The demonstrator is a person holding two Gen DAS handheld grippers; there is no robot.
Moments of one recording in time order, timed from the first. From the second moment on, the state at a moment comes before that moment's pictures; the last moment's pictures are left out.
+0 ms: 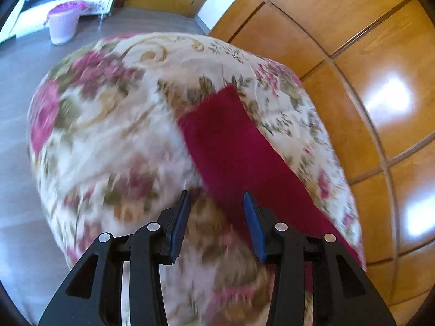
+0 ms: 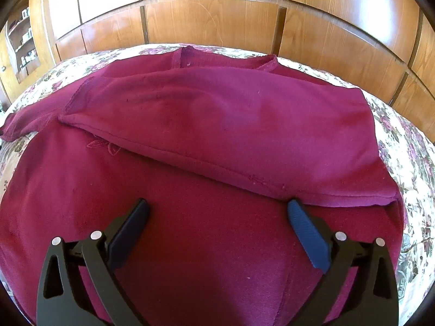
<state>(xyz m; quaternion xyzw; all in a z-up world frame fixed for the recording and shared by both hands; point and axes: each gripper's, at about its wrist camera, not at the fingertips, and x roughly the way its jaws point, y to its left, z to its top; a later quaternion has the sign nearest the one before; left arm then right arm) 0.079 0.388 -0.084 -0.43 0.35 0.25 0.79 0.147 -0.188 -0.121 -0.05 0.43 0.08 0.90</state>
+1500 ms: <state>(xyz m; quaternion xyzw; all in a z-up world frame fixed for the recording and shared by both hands) 0.065 0.048 -0.069 -0.18 0.42 -0.09 0.89 0.210 -0.117 -0.088 0.05 0.47 0.17 0.86</state>
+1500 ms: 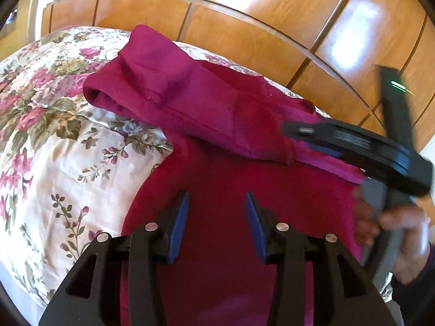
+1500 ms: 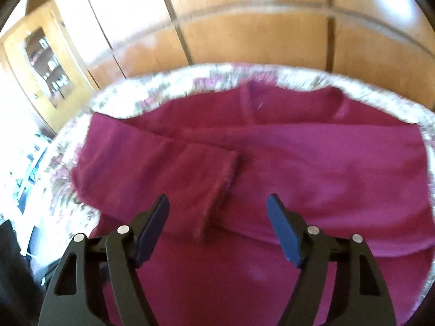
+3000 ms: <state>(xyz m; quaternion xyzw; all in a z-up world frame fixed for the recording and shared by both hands) 0.197 0.007 -0.038 -0.07 0.40 -0.04 0.91 0.224 -0.245 -0.109 0.02 0.42 0.01 0.91</state>
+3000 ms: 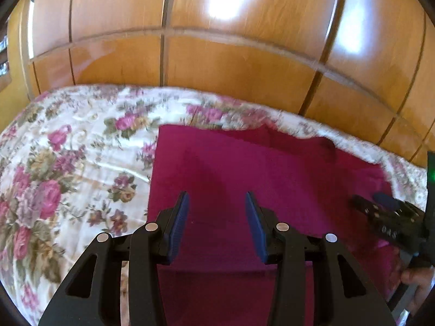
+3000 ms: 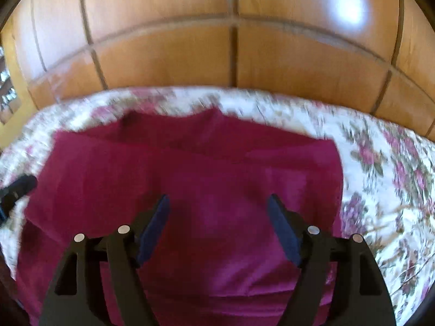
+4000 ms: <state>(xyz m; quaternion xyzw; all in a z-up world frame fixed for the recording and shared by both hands) 0.148 0.037 -0.047 -0.09 0.41 -0.01 0.91 0.203 -0.236 -0.111 -0.01 0.41 0.01 0.91</state>
